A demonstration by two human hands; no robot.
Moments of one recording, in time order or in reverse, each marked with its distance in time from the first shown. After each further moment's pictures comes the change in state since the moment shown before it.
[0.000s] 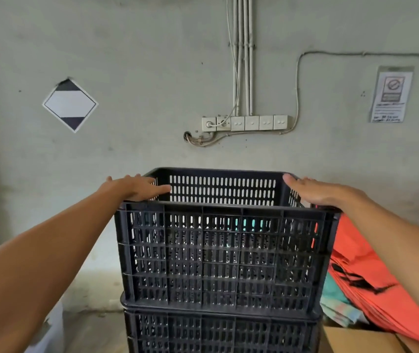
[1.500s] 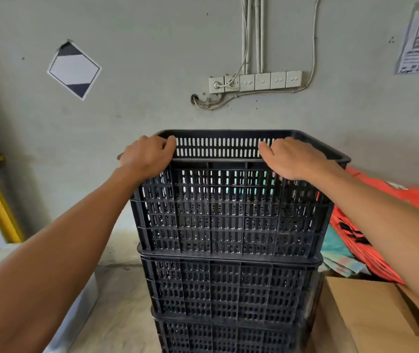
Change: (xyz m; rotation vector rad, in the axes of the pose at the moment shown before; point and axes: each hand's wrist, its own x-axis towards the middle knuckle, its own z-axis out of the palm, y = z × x) left_hand -0.056 0.034 0.027 -0.284 0.584 0.096; right_hand -0.039 -0.063 0.041 -0.088 0.424 -0.349
